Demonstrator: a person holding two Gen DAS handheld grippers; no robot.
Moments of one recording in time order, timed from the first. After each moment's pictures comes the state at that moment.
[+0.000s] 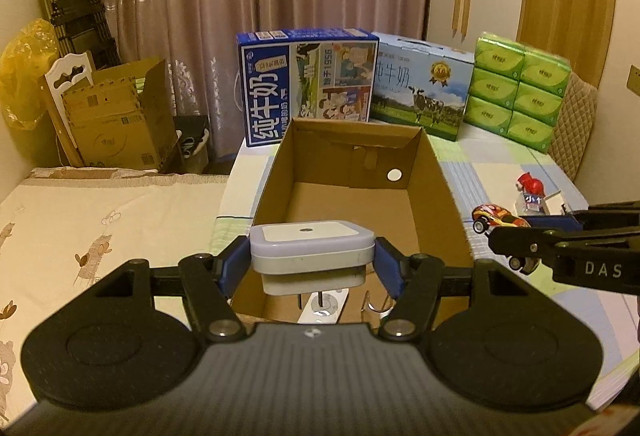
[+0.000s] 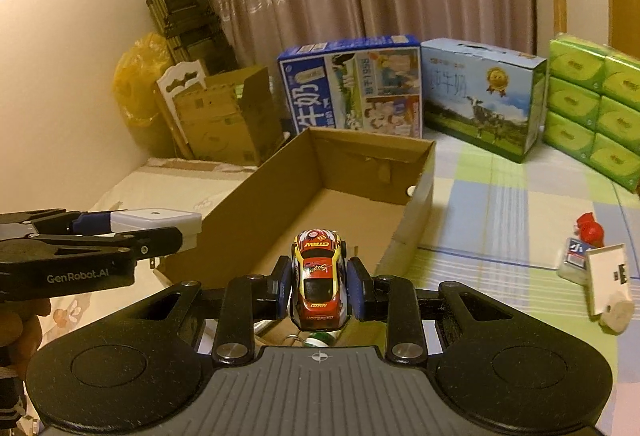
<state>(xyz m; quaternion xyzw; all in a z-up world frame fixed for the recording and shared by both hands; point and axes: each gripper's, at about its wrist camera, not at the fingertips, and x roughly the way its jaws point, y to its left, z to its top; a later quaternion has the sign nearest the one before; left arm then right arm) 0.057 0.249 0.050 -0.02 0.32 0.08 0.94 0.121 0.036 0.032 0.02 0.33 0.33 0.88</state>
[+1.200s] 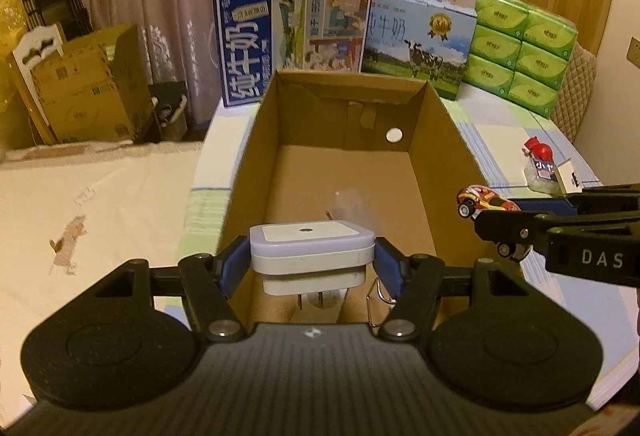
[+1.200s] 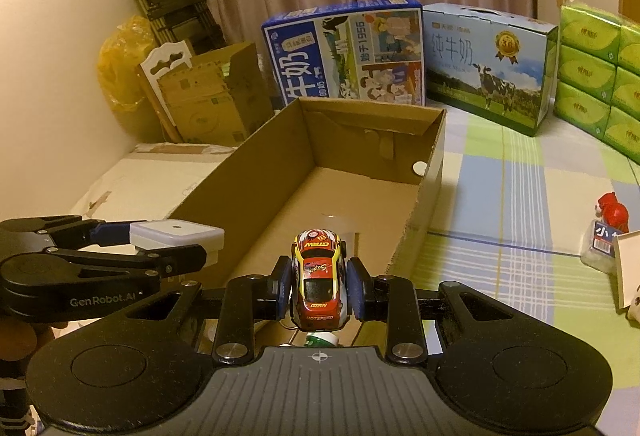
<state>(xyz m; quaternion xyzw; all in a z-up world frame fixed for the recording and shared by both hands) 0.111 0.266 0.002 -0.03 0.38 0.04 0.92 0.155 0.066 -0.001 0.02 0.36 0.32 0.88</state>
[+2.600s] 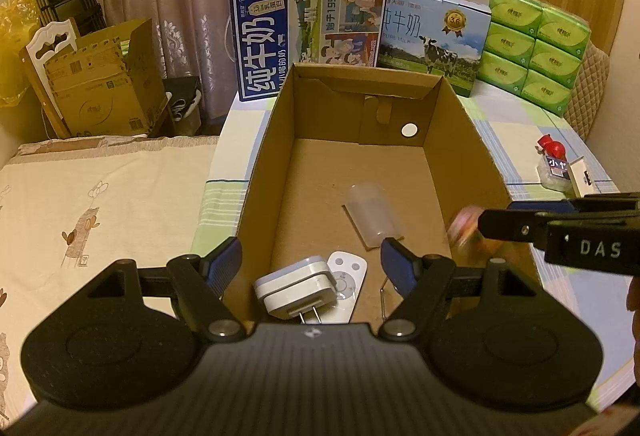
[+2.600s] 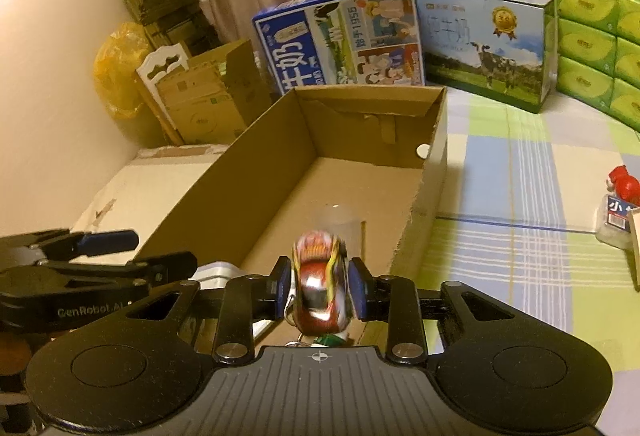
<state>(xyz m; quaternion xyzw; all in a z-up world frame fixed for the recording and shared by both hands) 0.105 0.265 0.003 -0.02 0.38 0.07 0.92 0.163 0.065 -0.014 0.05 0.38 0.31 0.87</state>
